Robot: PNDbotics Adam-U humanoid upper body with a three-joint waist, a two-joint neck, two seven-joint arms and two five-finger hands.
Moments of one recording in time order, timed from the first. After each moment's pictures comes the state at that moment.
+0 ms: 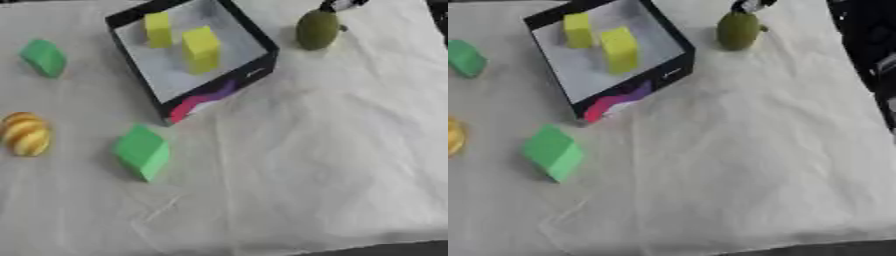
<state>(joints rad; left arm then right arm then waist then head) -0.36 0.45 0.14 -1.91 0.25 -0.05 0.48 -1.18 -0.69 0.16 -0.87 0.50 -0.37 0.81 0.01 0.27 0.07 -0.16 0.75</state>
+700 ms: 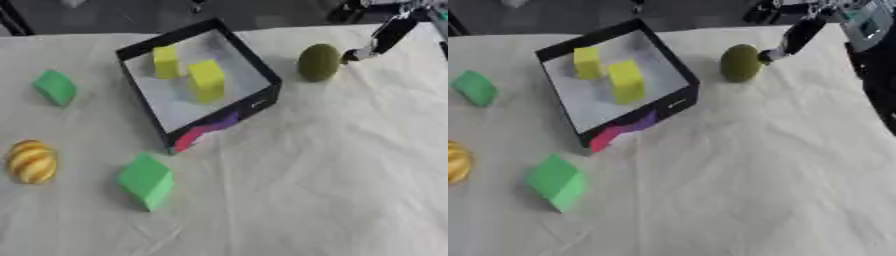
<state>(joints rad) -0.36 0.45 0.14 -1.91 0.25 -0.04 0.47 -1.14 -0.72 0.15 -0.83 0.55 -0.40 0.78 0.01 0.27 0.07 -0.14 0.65</state>
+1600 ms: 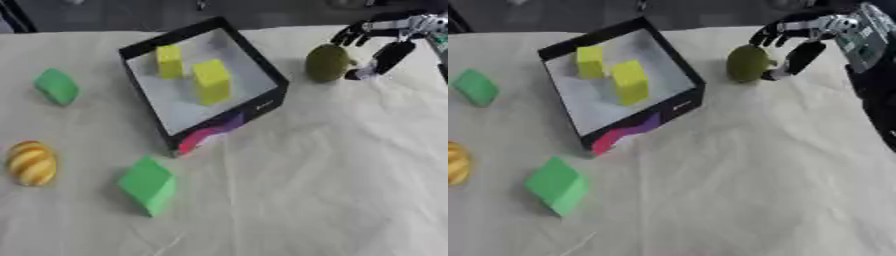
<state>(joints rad) -0.37 0.45 0.13 -1.92 0.25 -0.04 0.47 -1.12 -0.71 0.13 -0.79 0.59 -0.41 0.77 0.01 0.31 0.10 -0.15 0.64</state>
